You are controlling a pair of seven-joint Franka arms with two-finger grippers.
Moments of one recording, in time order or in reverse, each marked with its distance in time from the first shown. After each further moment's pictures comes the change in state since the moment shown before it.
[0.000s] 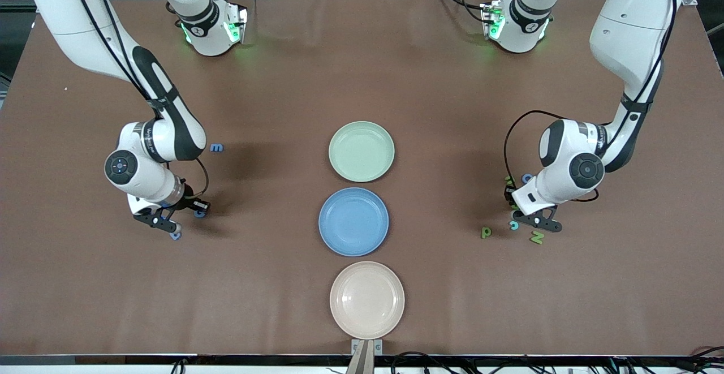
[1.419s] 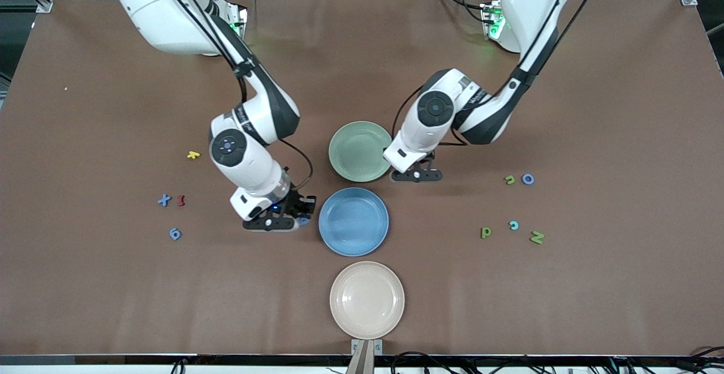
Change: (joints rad) left arm -0.364 -0.031 -0.211 0.130 0.000 -0.126 -0.875; right arm 0.378 0.083 0.075 0.393 0.090 -0.102 0.069
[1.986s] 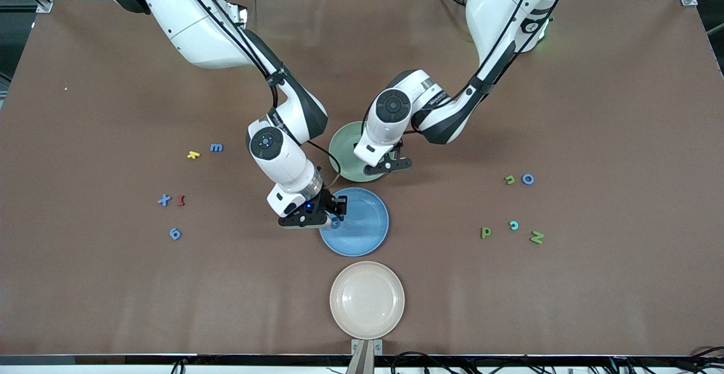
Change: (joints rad) left arm -0.127 0.134 0.006 0.113 0.000 0.001 -0.258; right arm 0.077 0.111 0.006 0.041 0.002 0.186 0.068
